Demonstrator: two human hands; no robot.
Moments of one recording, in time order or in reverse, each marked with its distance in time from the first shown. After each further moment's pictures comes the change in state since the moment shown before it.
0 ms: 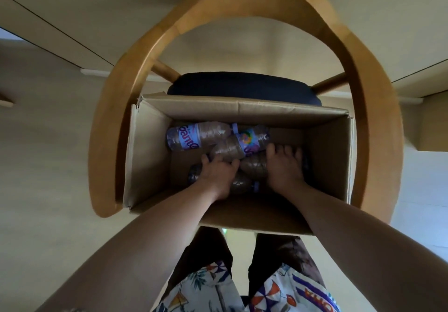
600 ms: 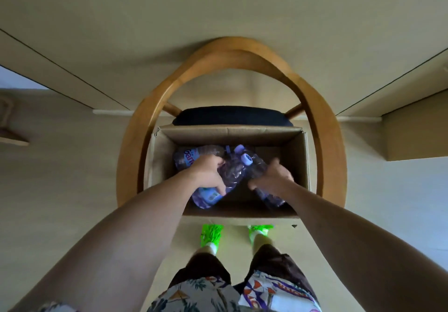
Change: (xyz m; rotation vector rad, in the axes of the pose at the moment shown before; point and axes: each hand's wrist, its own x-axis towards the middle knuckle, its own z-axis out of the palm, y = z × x) left_hand -0.080 -0.011 -0.097 -0.496 0.083 -0.089; right_hand -0.068 0.010 -0.087 0.759 -0.200 0.358
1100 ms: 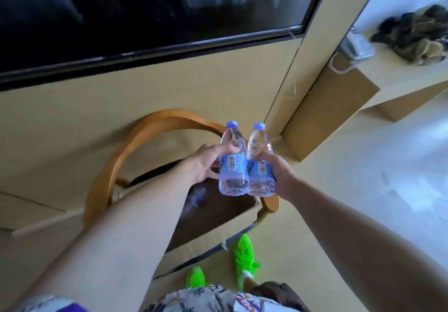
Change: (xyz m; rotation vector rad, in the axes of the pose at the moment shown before) left_hand -0.106 0.159 -0.052 -0.749 -0.263 0.375; right_hand -0.196 0.050 -0.095 1.434 0.187 -0.179
